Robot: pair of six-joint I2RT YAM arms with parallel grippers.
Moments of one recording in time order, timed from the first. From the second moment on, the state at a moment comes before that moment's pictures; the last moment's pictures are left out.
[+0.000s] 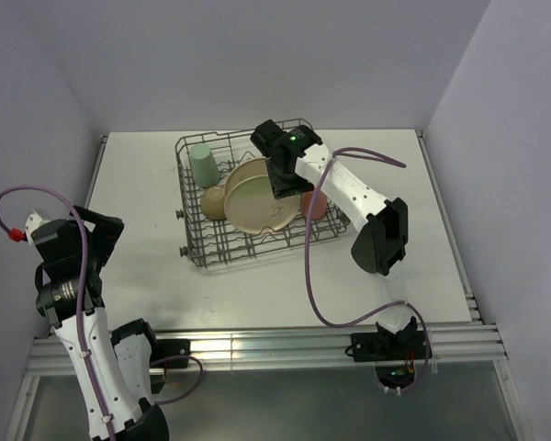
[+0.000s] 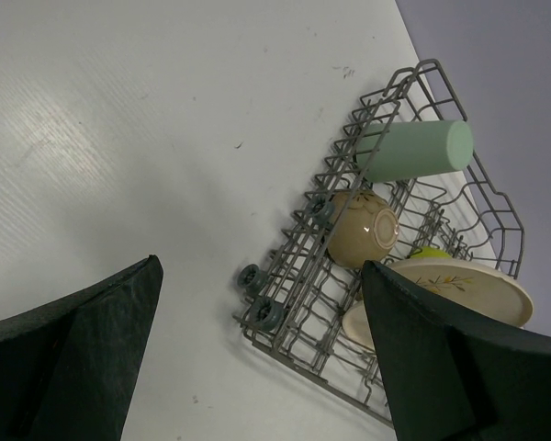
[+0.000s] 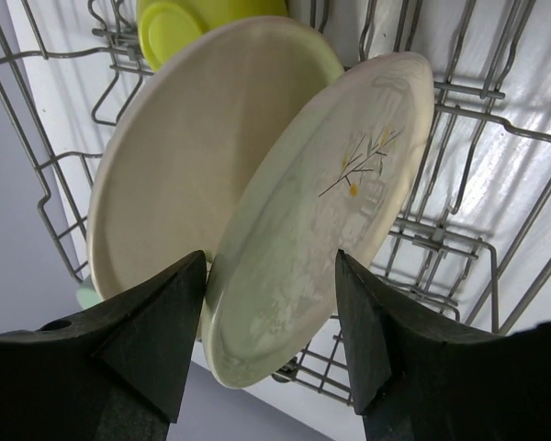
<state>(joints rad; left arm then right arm) 0.43 0.62 0.94 -0.87 0.06 -0.76 0.68 2.08 2.15 -1.36 0.37 2.01</state>
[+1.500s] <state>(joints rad) 0.40 0.73 0.88 -0.79 0.15 -0.67 0.63 1.65 1.72 -0.90 0.58 1.36</state>
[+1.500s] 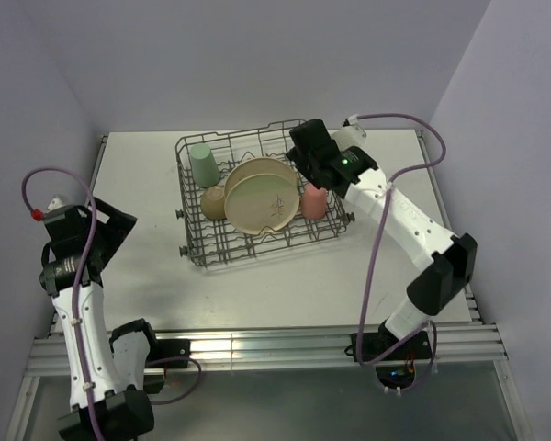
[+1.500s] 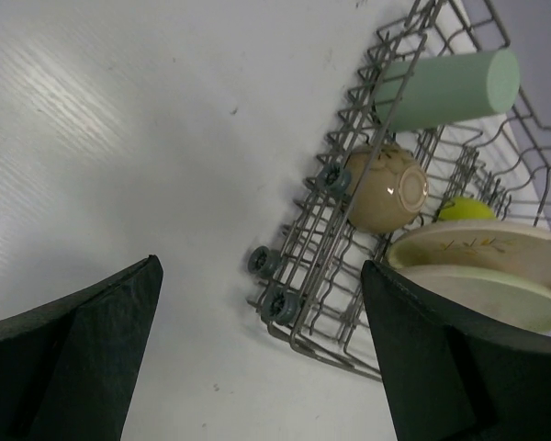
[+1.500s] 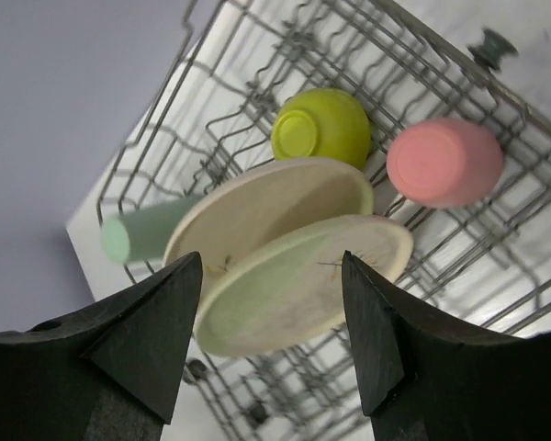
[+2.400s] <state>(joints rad) -0.57 1.03 0.96 -0.67 -0.26 -0.92 0.77 0.71 0.78 -0.47 0.32 0.45</state>
